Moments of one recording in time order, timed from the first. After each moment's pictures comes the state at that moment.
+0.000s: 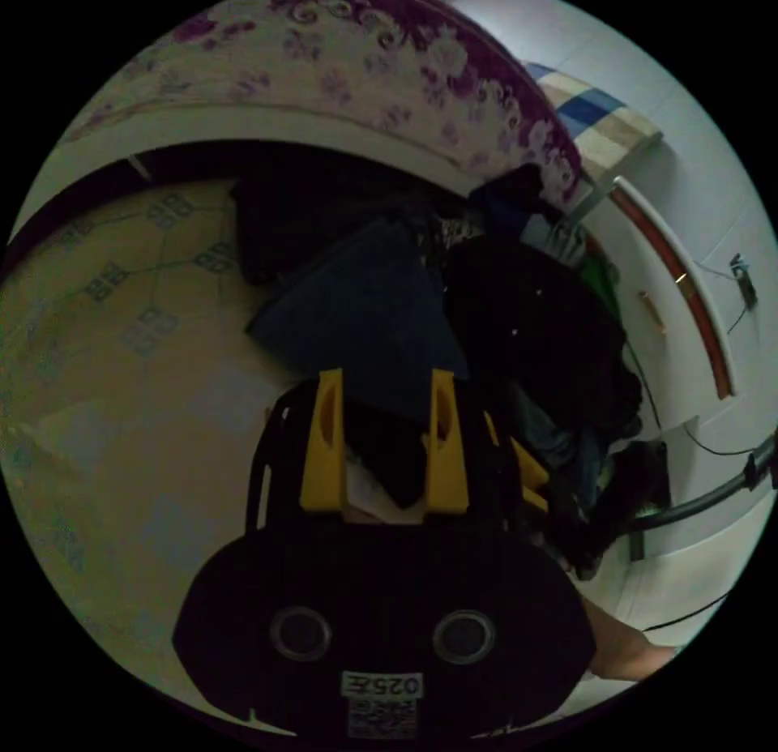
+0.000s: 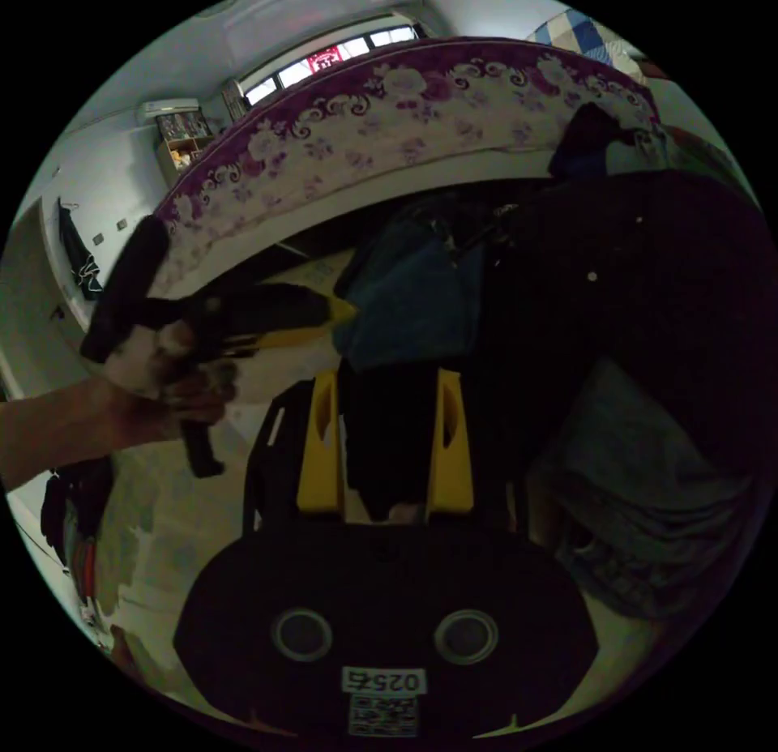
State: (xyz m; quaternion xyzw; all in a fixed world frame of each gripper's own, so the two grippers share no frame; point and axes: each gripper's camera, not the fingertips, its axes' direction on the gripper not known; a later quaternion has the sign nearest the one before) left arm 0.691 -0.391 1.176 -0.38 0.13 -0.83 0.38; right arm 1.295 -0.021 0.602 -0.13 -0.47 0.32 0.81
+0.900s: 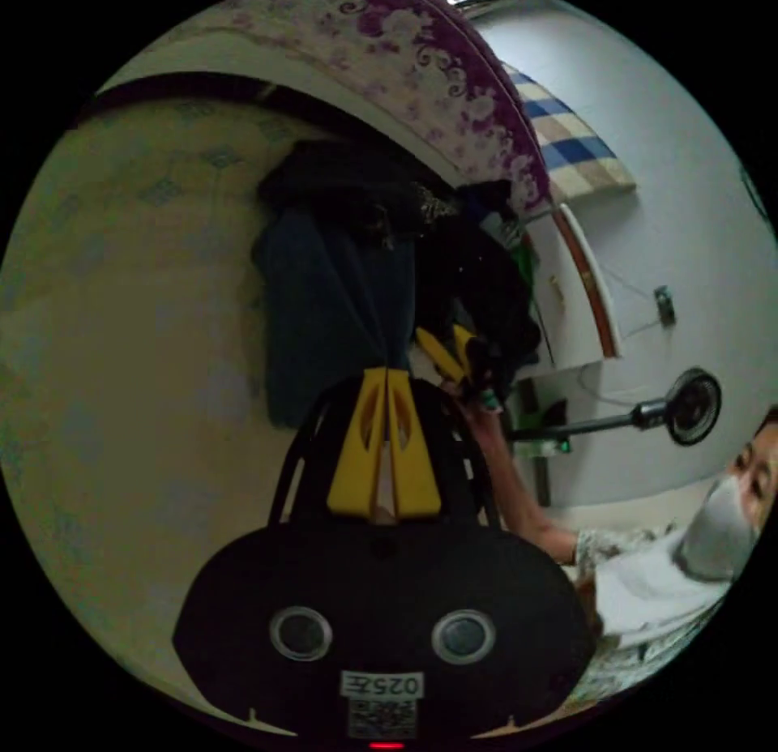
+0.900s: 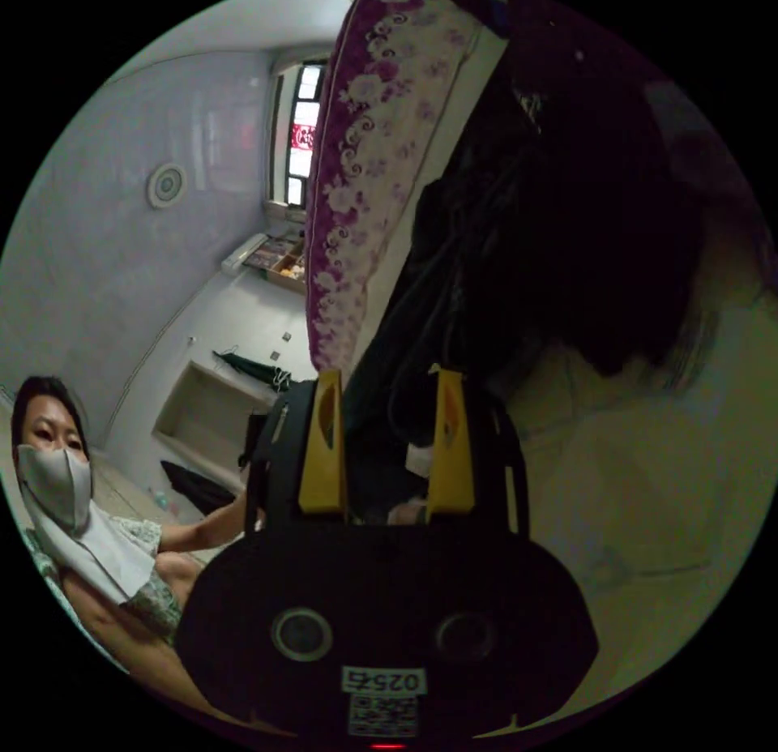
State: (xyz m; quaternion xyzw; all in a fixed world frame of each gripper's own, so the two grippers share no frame) left arm 0.795 -0.428 0.672 -0.32 0.19 -0.89 0.27; right arm 1.428 -0.125 0.542 -0.11 -0.72 0.52 0.45
